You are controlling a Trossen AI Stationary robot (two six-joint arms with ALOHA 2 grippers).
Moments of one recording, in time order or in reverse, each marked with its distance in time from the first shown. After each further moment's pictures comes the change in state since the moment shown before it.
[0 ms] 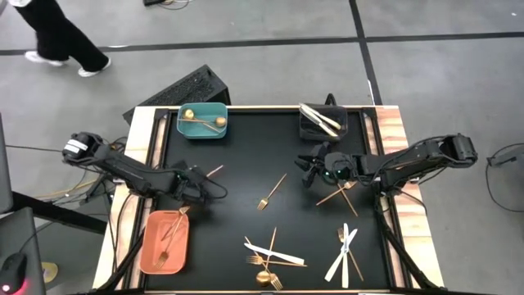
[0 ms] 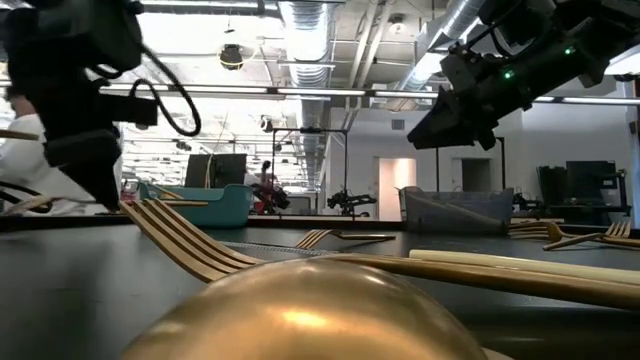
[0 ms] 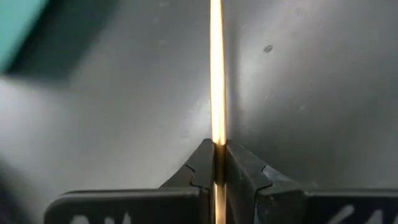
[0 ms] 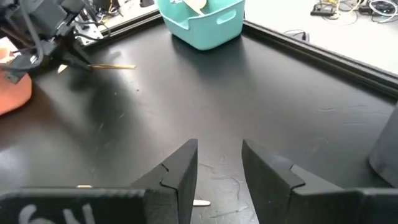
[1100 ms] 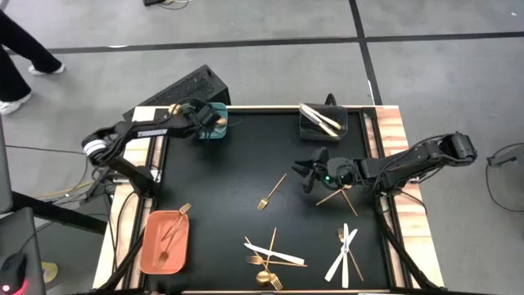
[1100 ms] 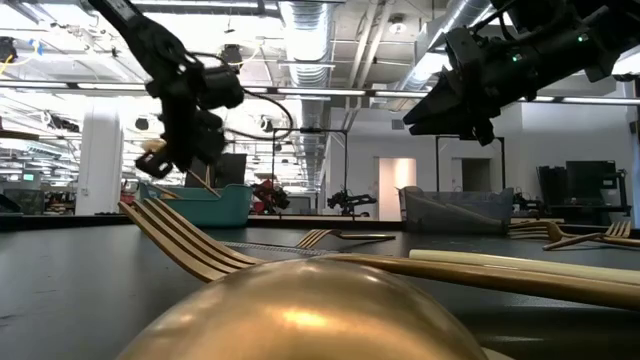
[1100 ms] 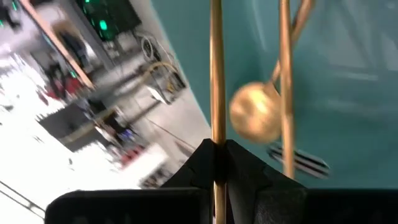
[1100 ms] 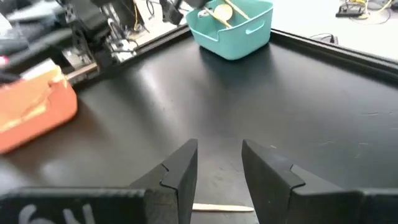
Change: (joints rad) left arm 0.940 0.237 0.258 0.356 -0.412 1.966; right arm 0.081 0.000 0.000 0.071 0.001 0.075
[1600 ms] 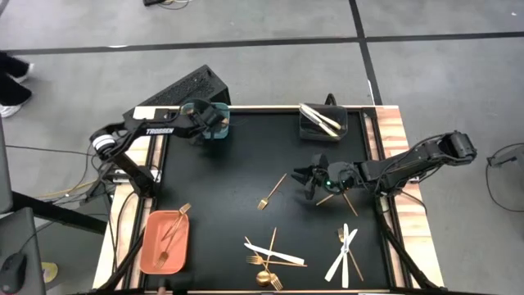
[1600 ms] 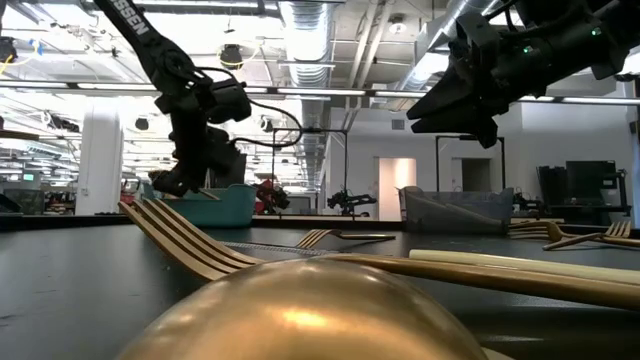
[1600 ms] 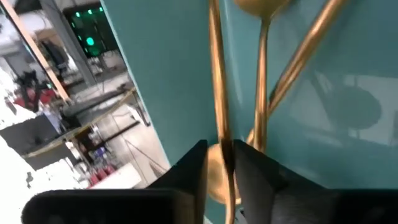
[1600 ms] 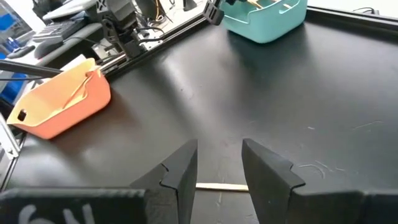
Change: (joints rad) left arm 0.002 0.100 0.002 0.119 0.137 -0.128; right arm 0.052 0.000 0.000 -0.008 -0.060 0.074
